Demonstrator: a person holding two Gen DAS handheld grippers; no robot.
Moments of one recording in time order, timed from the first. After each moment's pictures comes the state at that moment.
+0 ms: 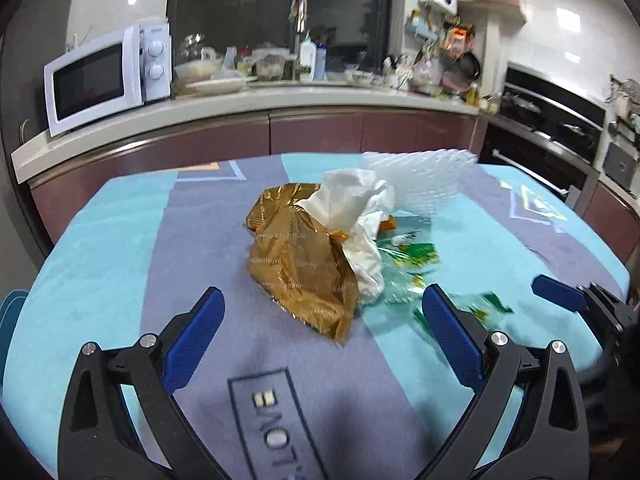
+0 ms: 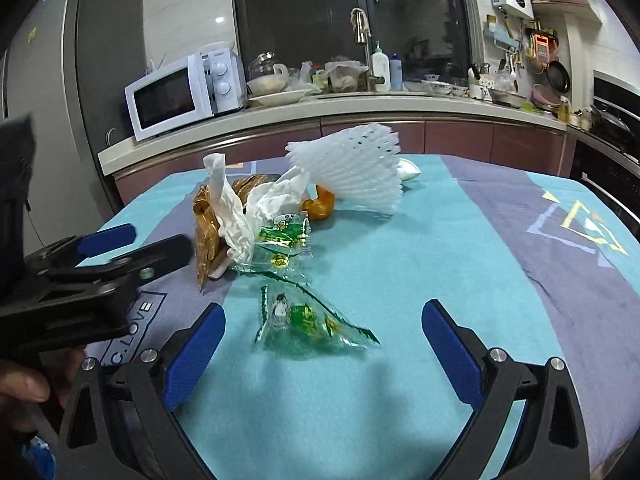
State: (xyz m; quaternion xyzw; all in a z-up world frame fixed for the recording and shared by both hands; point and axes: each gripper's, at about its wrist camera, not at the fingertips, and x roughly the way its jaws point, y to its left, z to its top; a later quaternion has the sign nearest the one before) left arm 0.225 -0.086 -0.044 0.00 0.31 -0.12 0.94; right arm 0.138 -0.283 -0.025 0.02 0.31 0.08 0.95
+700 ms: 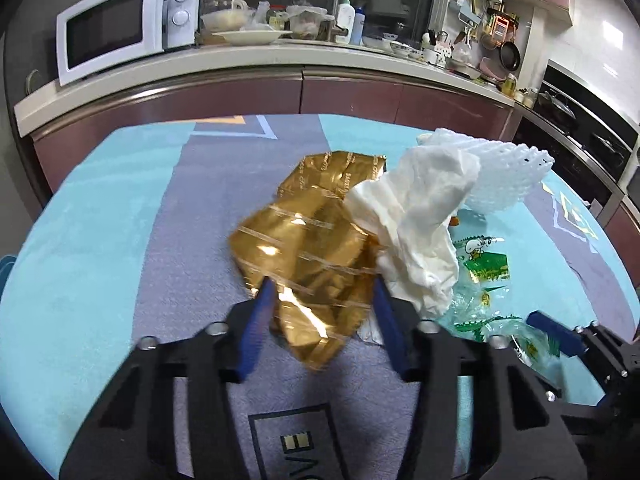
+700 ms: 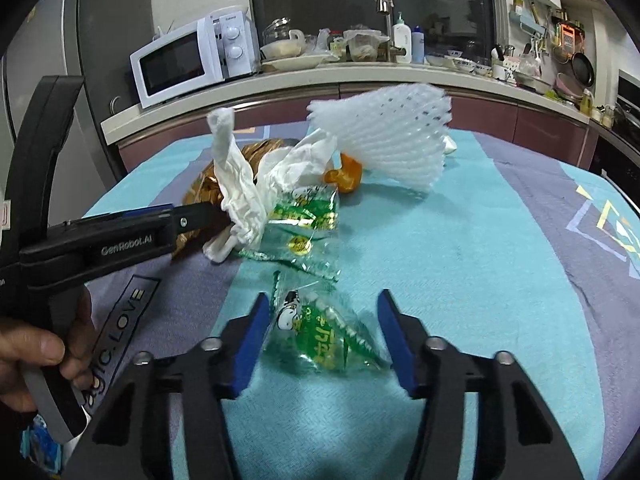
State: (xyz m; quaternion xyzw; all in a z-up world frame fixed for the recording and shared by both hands) left arm 0.285 -0.072 -0.072 -0.04 0.38 -0.08 0.92; right arm 0.160 -0.262 -0.041 0.00 0.37 0.11 0.92
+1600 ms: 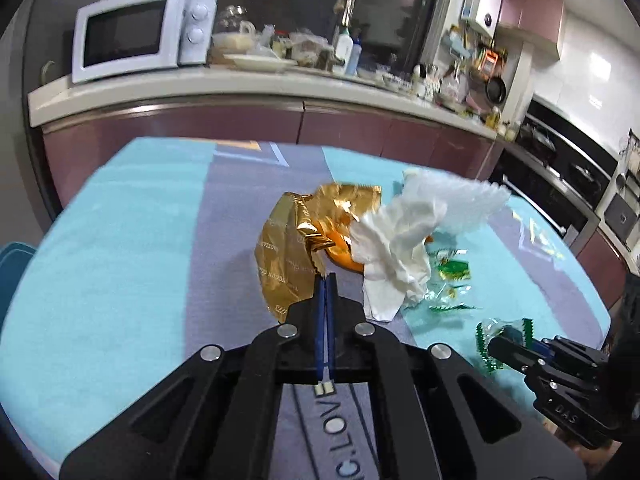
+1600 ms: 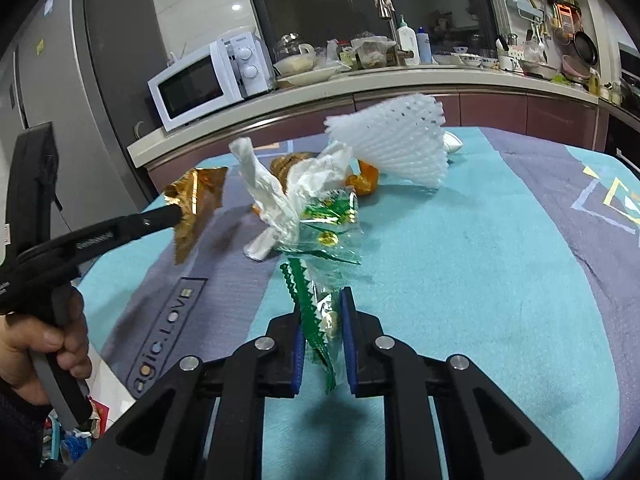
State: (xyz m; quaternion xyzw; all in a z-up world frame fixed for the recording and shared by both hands) left arm 0.230 -0.032 -0.035 -0.09 0.32 -0.10 0.94; right arm 0.130 -0.272 -0.027 0.06 0.35 0.15 0.92
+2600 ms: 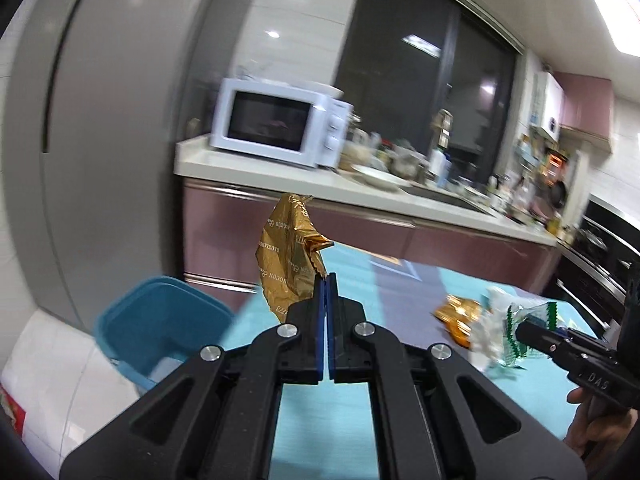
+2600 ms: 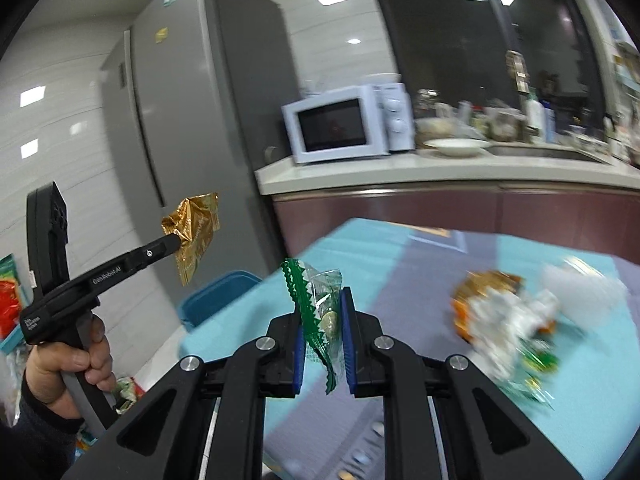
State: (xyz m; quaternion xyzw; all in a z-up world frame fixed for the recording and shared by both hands) left arm 0.070 0.177 0.061 -0.14 0.17 0.08 0.97; right arm 0.128 -0.126 0.067 0.02 0.24 0.35 0.91
